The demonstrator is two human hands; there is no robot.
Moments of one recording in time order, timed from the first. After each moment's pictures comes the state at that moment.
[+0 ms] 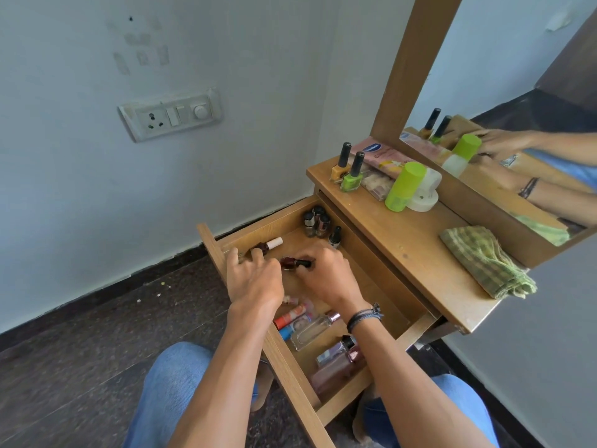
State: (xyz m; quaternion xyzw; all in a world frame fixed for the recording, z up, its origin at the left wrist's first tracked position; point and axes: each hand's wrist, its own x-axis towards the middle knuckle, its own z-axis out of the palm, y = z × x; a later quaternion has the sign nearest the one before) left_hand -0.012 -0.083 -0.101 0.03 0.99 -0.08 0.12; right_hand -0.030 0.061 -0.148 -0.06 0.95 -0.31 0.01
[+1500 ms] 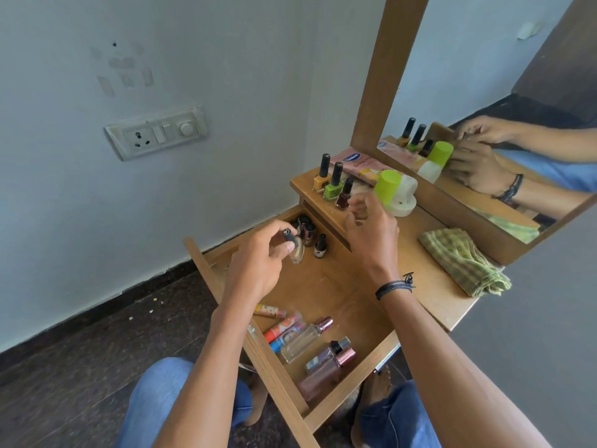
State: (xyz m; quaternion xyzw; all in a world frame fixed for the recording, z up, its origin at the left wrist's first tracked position) left_hand -0.023 -0.075 -0.069 0.03 0.91 0.42 0.01; right_hand -0.051 0.127 -0.079 0.08 0.88 -0.39 -0.25
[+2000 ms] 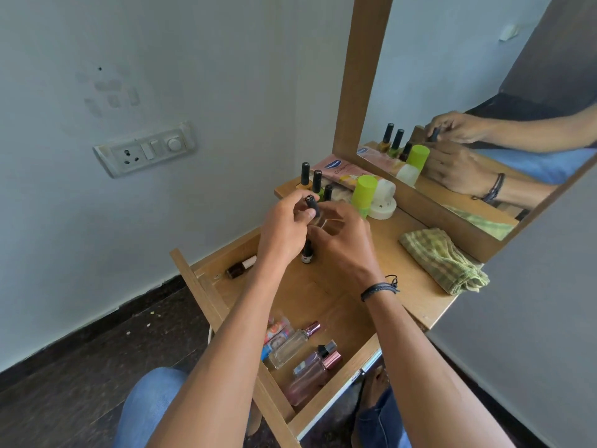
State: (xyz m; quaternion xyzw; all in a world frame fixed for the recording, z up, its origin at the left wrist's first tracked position) left_hand -0.062 -0.003 -0.034 0.06 0.85 0.53 -0.02; right_hand -0.047 0.131 -0.073 -0.02 0.87 -0.46 -0.19
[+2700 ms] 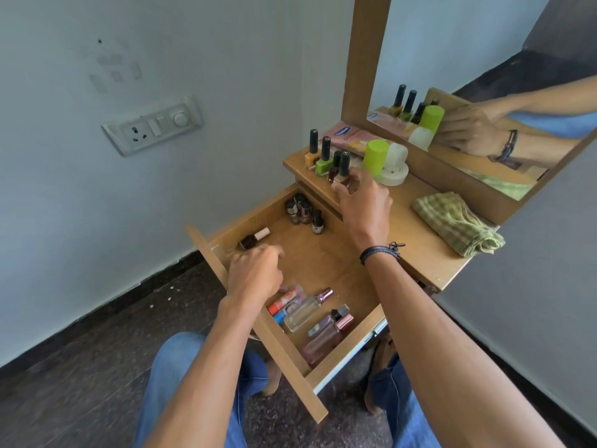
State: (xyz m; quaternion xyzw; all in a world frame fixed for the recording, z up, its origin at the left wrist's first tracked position) left_hand 0.001 -0.076 -0.111 0.07 0.99 0.11 0.08; right_hand -0.042 0.120 -0.070 0.17 0.89 -0.38 -0.22
